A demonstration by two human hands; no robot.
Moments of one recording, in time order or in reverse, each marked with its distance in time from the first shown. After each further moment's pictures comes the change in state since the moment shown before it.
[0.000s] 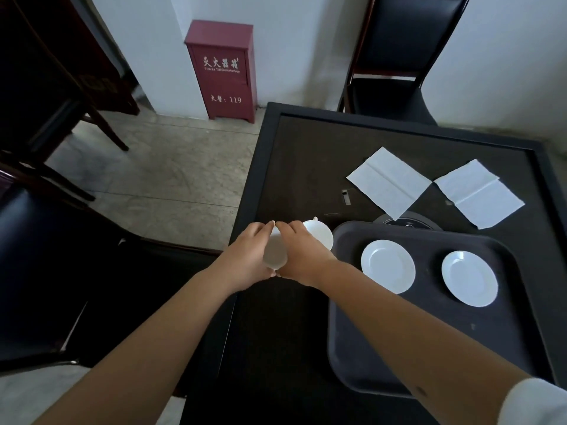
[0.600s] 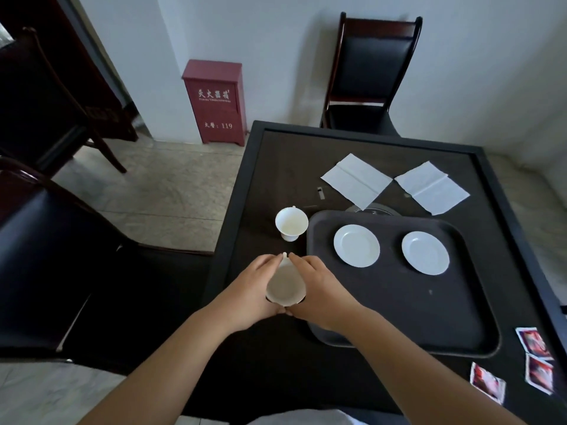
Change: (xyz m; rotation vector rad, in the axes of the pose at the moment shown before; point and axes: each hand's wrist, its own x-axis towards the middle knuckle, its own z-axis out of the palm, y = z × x) left_hand -0.134 0.066 0.041 -0.142 -0.007 0.158; right_hand -0.188 -0.015 0.009 0.251 0.123 0.030
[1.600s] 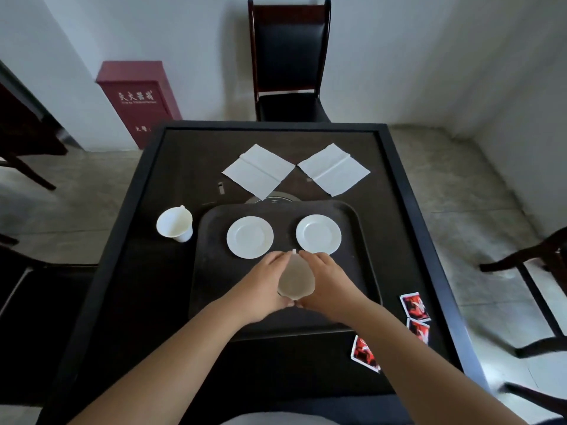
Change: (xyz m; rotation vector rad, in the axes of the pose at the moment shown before) left_hand 0.110 0.198 0.170 0.053 -0.123 0.100; right_hand -0.121 0.186 -0.155 -0.169 0.079 0.066
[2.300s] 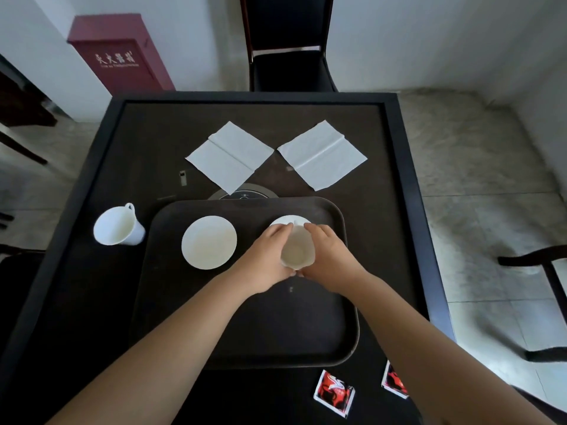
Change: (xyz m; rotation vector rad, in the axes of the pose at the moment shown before) left_hand 0.158 0.023 0.044 0.005 0.012 -0.159; right_hand 0.089 0.150 -0.027 0.171 -0.070 0.130
